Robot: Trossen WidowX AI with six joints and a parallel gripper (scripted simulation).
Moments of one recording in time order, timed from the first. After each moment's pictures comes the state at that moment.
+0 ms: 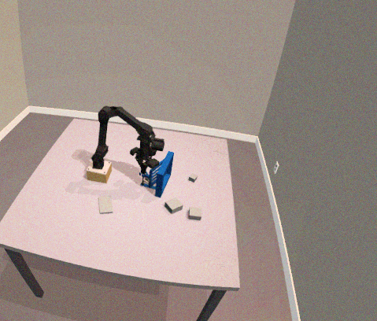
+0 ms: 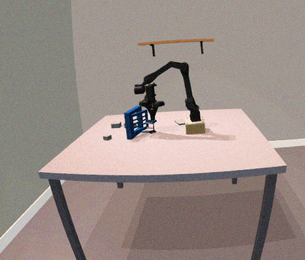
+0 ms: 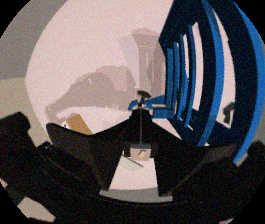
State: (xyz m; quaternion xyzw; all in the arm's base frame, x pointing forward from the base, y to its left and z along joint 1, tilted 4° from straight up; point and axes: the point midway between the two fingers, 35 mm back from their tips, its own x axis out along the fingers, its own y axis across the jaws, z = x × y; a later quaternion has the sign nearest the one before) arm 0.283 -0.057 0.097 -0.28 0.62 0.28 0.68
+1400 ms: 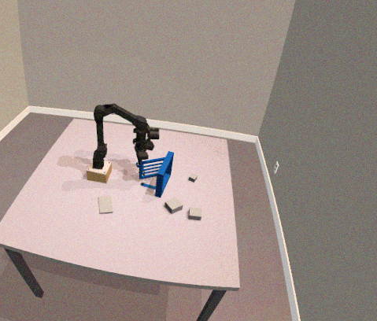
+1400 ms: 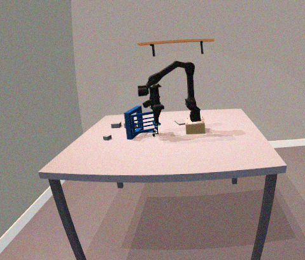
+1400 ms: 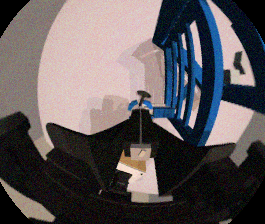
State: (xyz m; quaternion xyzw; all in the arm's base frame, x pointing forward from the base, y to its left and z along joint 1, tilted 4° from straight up) arm 0.257 0.028 0.098 -0.07 0.67 0.10 0.73
